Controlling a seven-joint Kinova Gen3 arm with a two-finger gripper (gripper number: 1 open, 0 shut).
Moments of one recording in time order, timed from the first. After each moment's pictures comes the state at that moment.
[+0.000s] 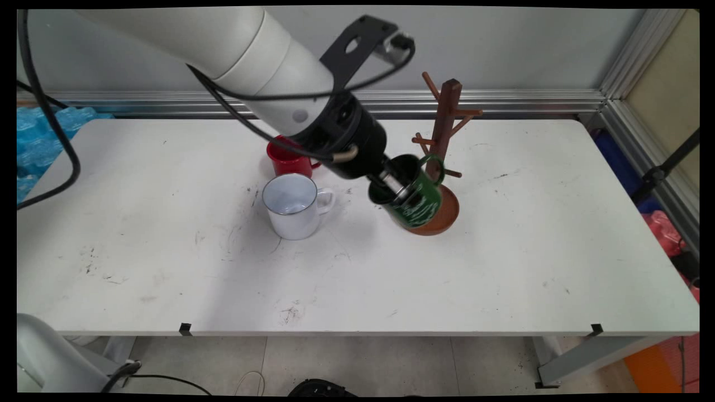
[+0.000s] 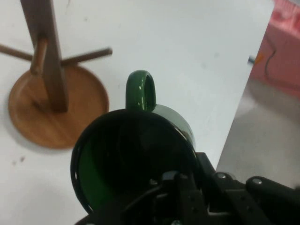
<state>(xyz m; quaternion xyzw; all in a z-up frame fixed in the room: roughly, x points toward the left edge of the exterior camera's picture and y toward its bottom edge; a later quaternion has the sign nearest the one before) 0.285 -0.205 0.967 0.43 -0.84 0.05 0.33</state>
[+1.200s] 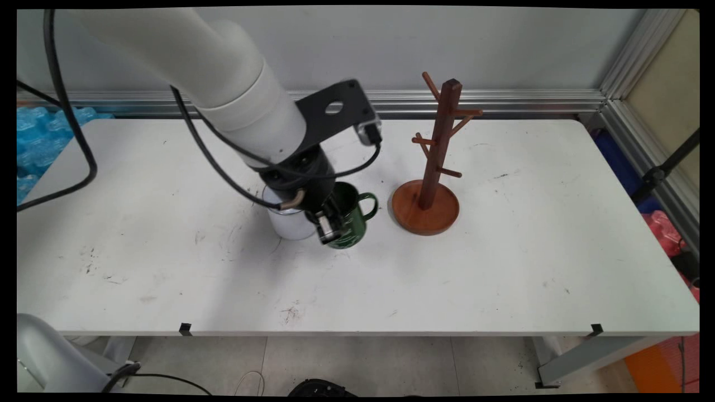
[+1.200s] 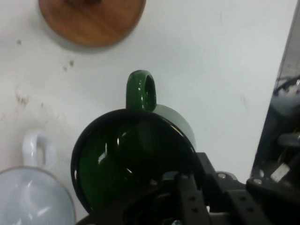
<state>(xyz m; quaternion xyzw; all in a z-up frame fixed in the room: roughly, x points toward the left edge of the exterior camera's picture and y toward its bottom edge) 0.294 -0.189 0.942 0.35 -0.92 0.09 0.15</state>
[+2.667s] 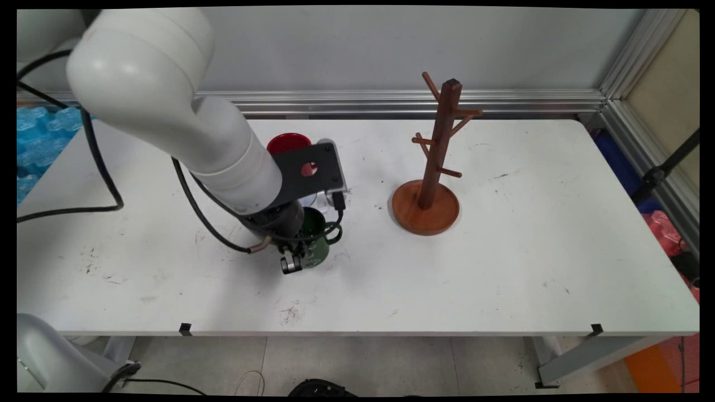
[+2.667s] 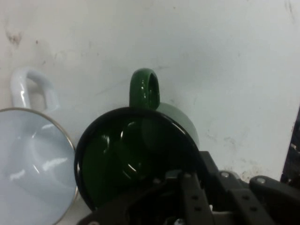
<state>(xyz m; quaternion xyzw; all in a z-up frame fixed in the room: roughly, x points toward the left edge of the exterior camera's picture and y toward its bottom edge) 0.313 -0.169 0.879 0.31 -0.94 0.11 0.07</state>
